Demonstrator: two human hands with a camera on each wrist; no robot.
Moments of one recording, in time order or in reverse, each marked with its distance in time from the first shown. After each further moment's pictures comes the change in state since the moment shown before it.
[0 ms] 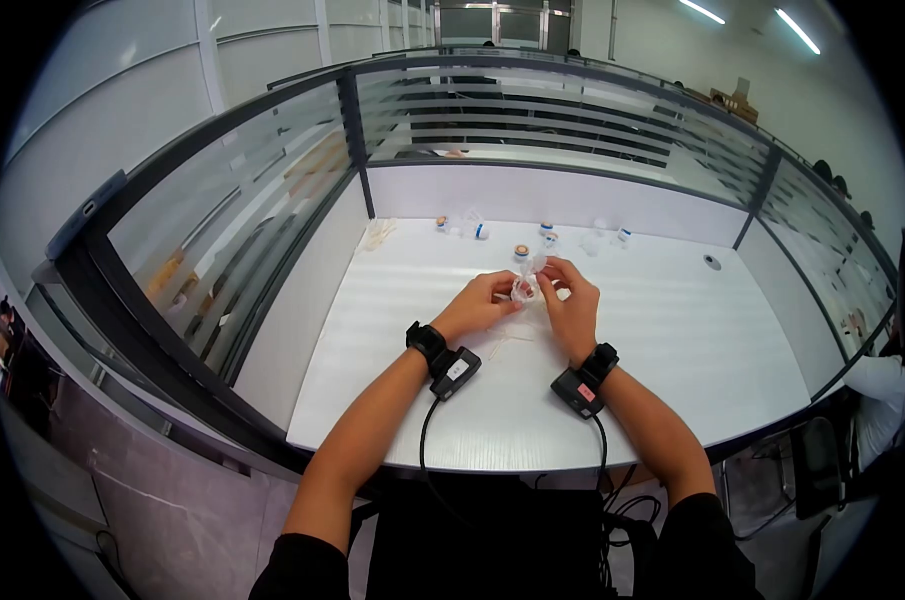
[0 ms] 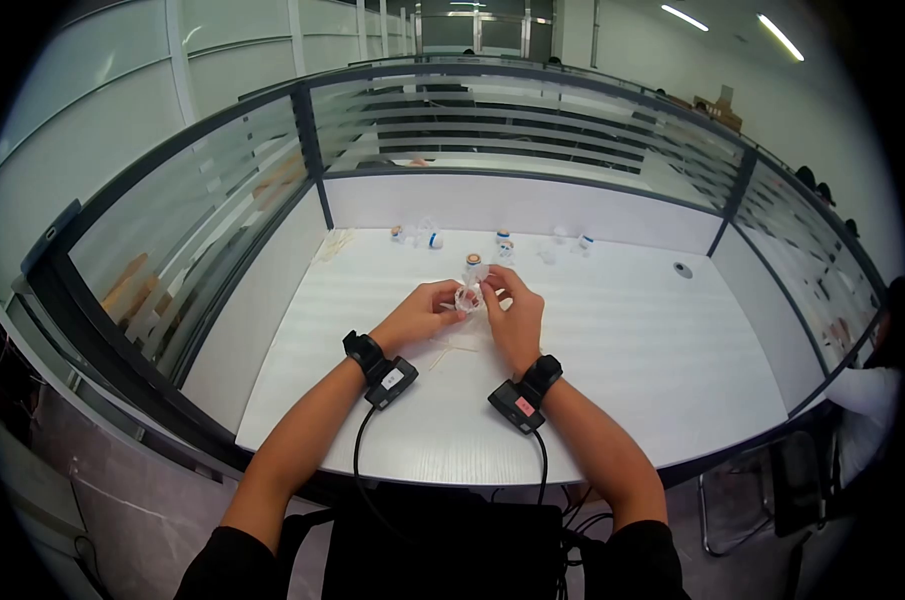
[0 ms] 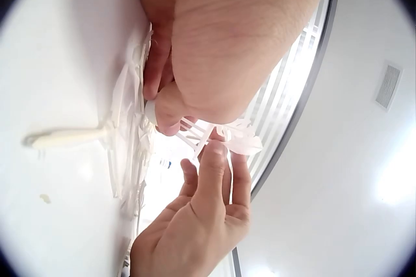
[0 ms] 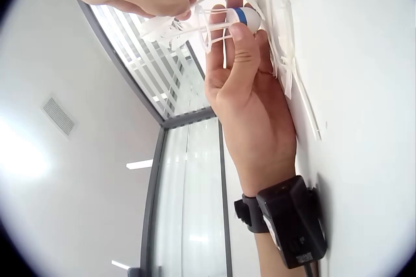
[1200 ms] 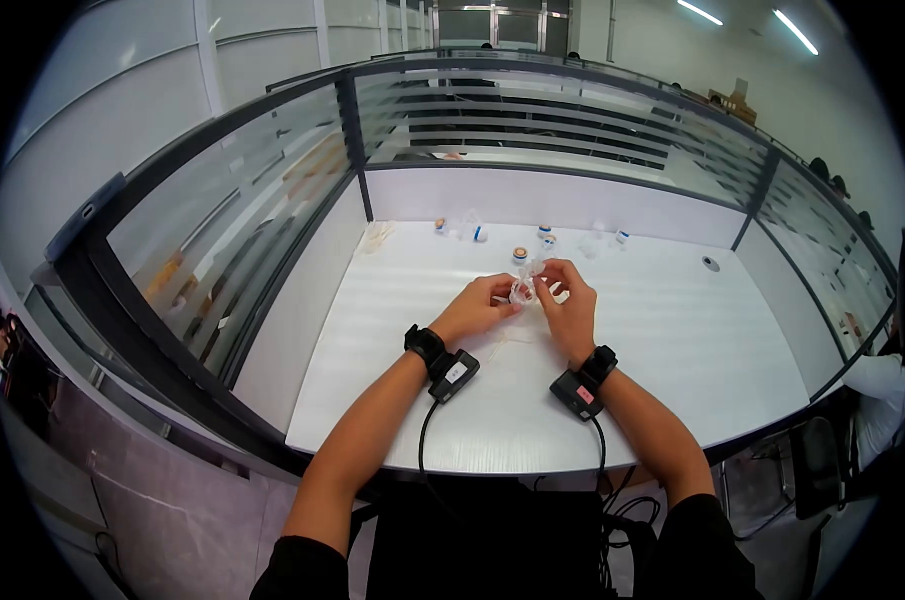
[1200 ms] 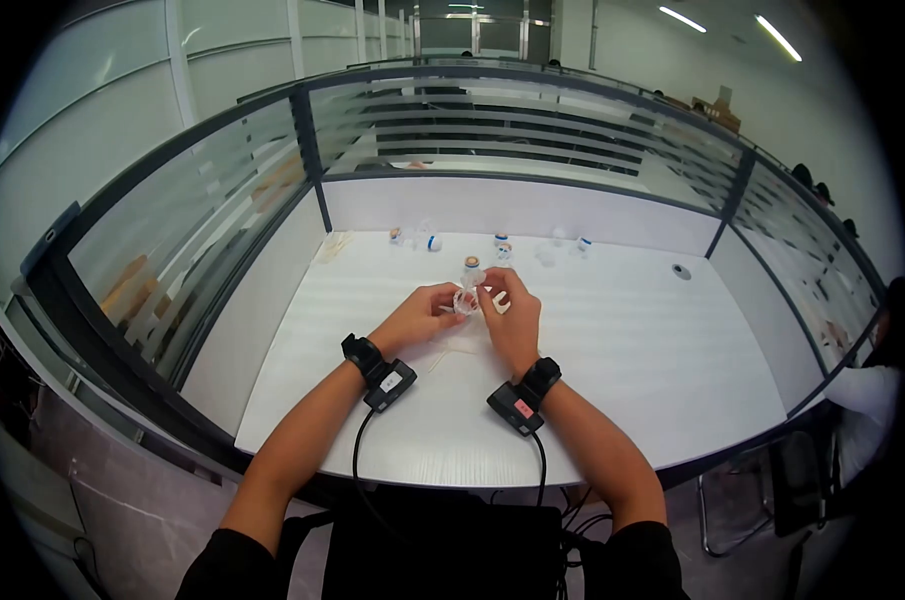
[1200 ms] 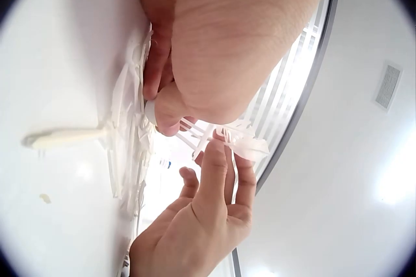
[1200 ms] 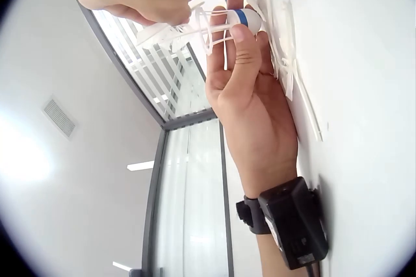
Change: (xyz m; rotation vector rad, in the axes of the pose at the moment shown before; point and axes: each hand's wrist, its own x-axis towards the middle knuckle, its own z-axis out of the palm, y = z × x) left_hand 0.004 -0.008 -0.001 0.018 0.002 0.012; right_hand 0.001 -0.002 -0.003 0.000 -0.024 -0.032
